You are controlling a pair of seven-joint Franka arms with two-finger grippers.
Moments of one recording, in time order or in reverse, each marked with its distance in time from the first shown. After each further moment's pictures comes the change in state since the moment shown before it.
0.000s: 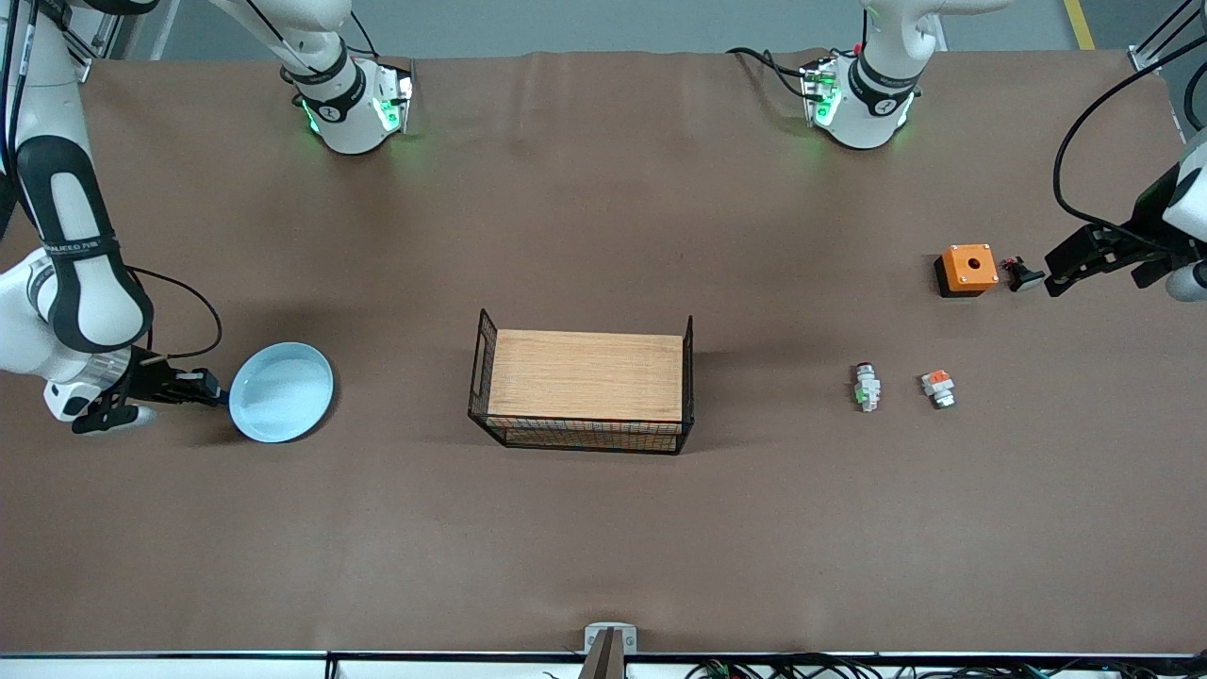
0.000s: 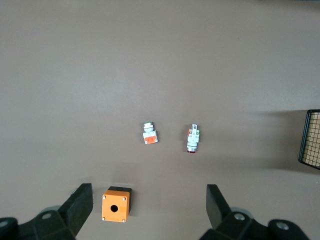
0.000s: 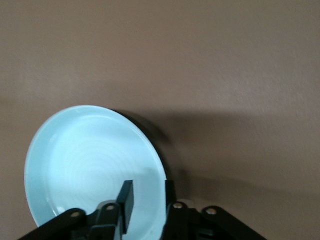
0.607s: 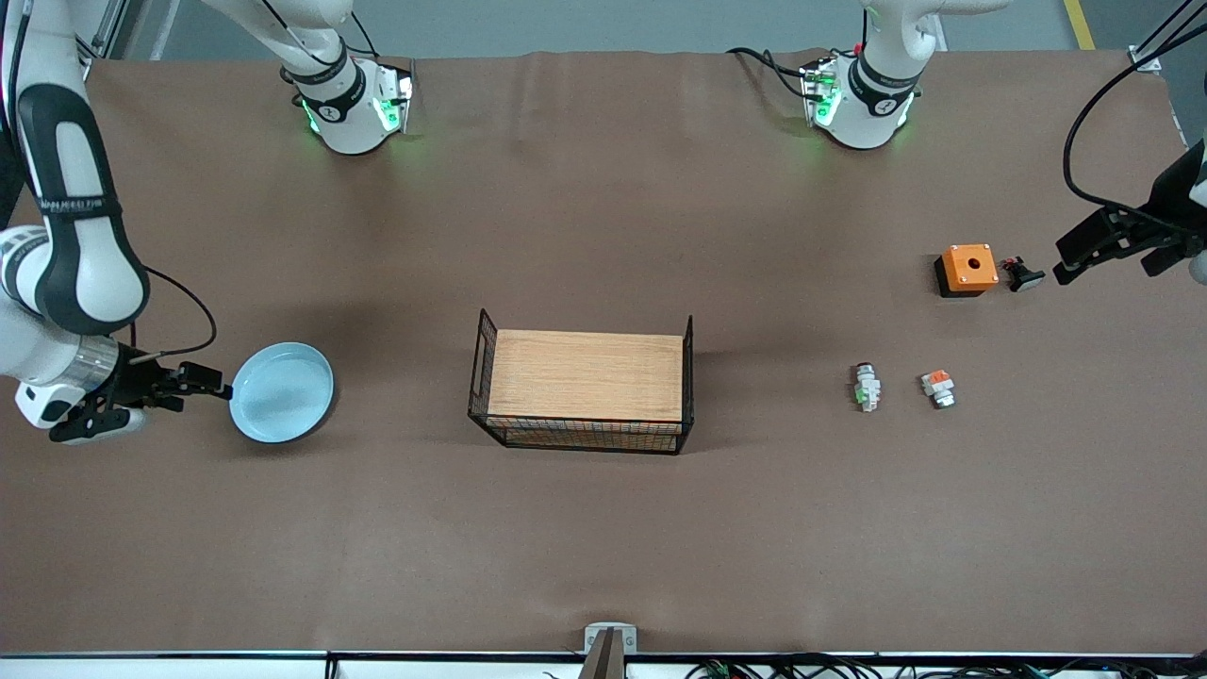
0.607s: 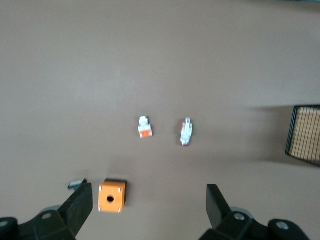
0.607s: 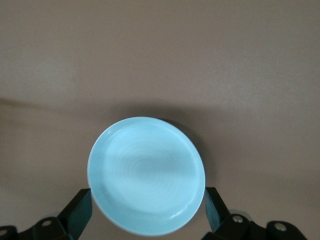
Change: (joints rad) left arm 0.002 -0.001 0.000 0.073 -0.029 -0.106 0.000; right arm 0.095 -0.171 0.001 0.034 -0.196 -0.175 0.293
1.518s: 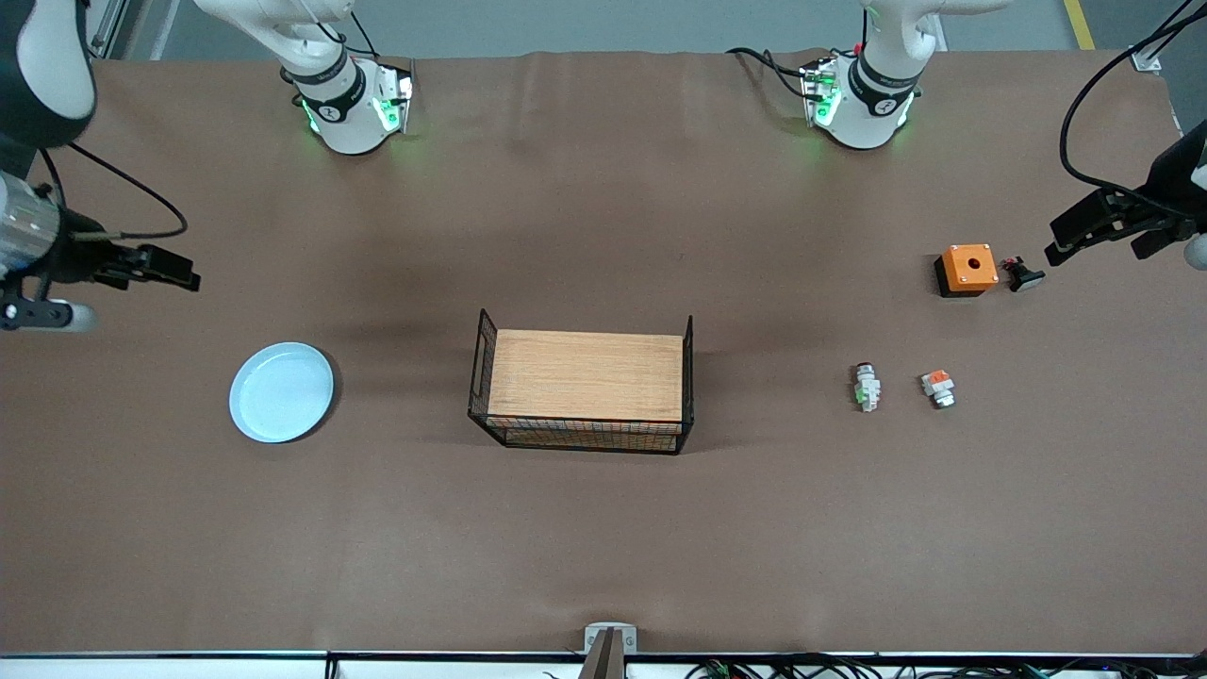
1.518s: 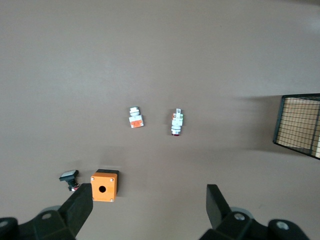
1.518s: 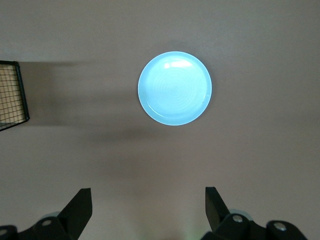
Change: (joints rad) left arm 0.000 0.000 -0.004 0.015 -0.046 -0.030 0.000; right arm 0.148 -0.323 0.006 0.167 -0.179 -0.570 0.428
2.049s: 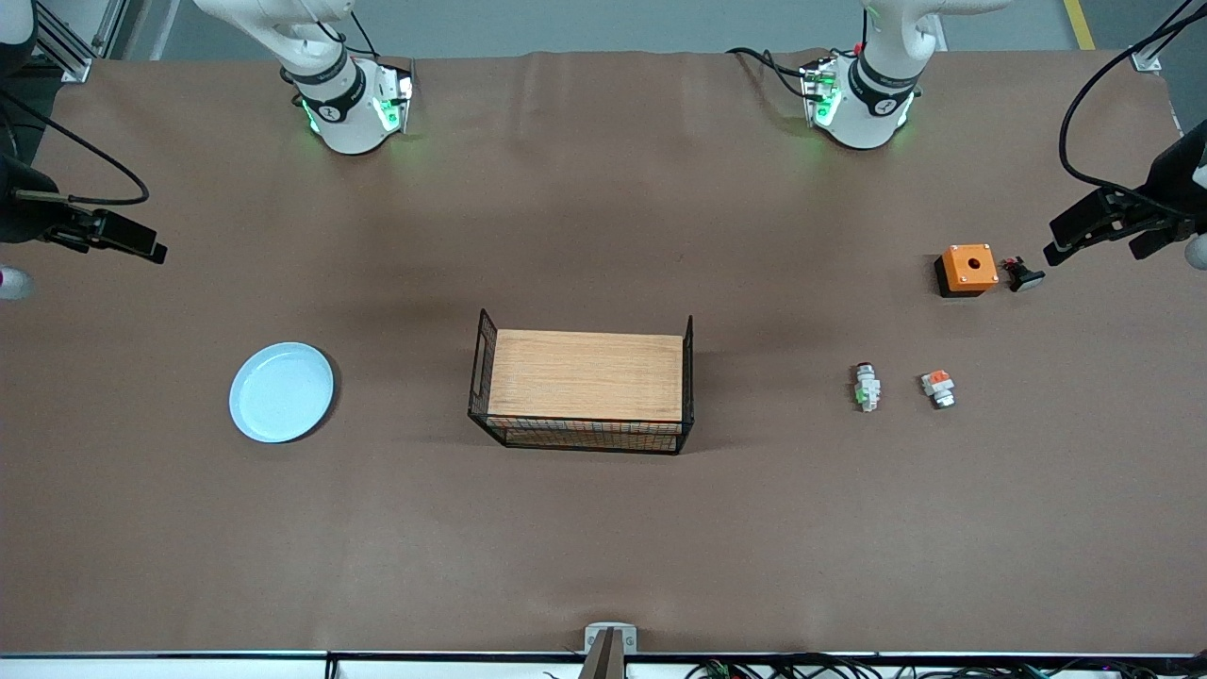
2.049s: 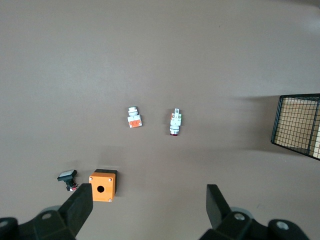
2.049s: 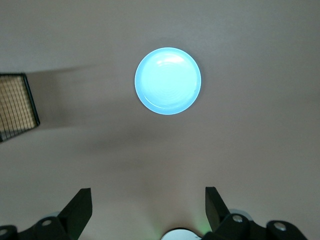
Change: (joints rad) left arm 0.001 0.000 0.001 0.000 -0.001 0.000 0.000; right arm 0.003 -0.007 -0.001 0.112 -0.009 -0.132 0.079
